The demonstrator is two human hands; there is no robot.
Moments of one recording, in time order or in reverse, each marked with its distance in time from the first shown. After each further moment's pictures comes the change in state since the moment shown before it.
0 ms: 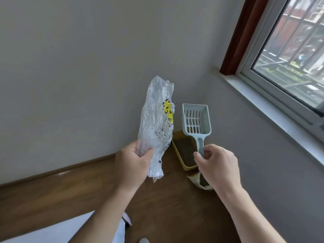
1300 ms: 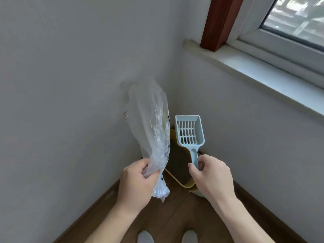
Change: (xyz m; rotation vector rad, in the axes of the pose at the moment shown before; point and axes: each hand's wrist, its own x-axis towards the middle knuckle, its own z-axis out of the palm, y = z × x) left_hand 0.368 -0.172 0.300 -0.001 -0.692 0.107; right_hand 0.346 0.084 0.262 -0.077 -0.013 0.508
